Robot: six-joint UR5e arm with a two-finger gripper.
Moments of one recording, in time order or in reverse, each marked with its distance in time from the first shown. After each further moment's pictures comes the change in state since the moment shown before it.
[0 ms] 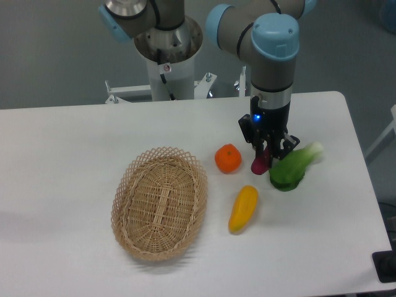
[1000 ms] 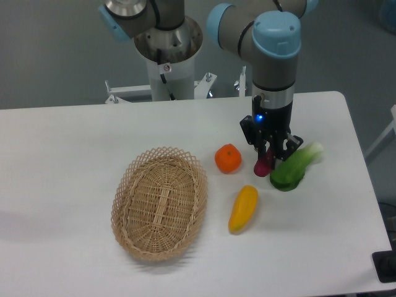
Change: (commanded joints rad) arm -0.012 -0.028 0.046 0.002 0.000 -0.063
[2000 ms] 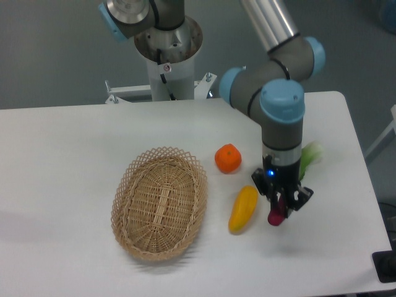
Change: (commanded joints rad) arm -0.022 -0.340 0.095 0.342 0.012 -0.049
